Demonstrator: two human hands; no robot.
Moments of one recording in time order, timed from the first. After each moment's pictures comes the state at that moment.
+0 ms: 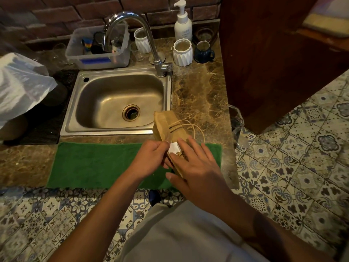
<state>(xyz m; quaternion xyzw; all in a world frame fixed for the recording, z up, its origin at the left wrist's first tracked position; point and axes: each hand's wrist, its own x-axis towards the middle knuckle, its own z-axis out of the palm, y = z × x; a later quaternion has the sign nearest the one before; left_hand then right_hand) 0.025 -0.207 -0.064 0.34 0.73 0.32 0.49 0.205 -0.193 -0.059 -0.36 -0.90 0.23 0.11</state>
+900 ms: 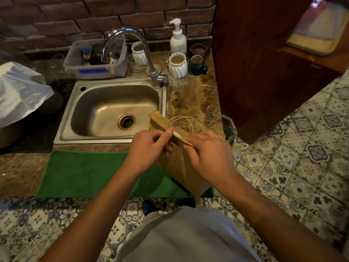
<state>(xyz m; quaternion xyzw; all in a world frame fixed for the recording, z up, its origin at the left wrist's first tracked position) 0.032 -0.183 -0.023 0.45 0.74 0.35 0.36 0.213 -0.131 -0.030 -0.45 -0.86 0.20 0.15</state>
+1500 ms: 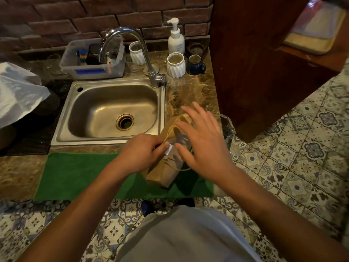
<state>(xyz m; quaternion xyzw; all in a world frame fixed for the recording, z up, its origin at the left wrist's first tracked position) 0.008 -0.181 -0.014 0.65 0.71 0.06 0.26 0.201 -0.125 -0.012 -0.37 -0.90 0.17 0.17</state>
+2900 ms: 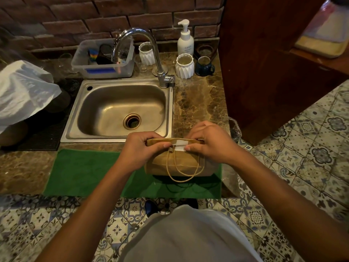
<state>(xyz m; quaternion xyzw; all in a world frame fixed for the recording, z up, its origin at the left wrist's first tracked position) -0.024 -0.203 -0.039 0.48 0.72 0.36 0.37 0.194 -0.078 -0.047 -0.30 -0.90 0.32 0.08</state>
